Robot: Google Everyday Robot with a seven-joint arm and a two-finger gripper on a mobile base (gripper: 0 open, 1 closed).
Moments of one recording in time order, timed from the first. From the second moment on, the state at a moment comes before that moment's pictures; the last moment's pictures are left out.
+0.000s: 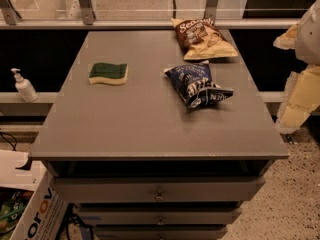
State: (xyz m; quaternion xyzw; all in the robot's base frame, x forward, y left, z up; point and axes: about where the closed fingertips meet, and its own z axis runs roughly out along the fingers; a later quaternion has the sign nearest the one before) arm 0.438 -0.217 0.976 -0.60 0.78 -0.03 0.16
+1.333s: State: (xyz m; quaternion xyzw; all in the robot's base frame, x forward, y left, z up) arm 0.505 -0.221 0.970 -0.62 0.75 -0.06 0.23
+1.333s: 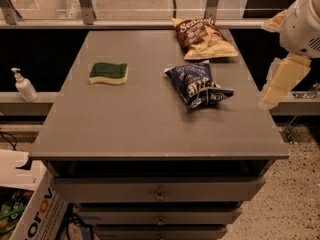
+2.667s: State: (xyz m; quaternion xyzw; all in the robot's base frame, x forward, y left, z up) arm 0.699 -0.202 0.929 -0.59 0.73 0.04 0.34
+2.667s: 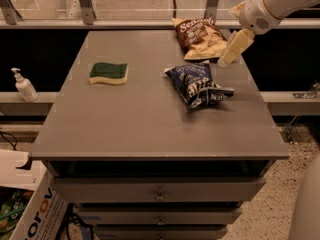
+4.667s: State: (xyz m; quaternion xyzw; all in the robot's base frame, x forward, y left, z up) arm 0.769 -0.260 0.907 -0.45 0.77 -0.07 0.44
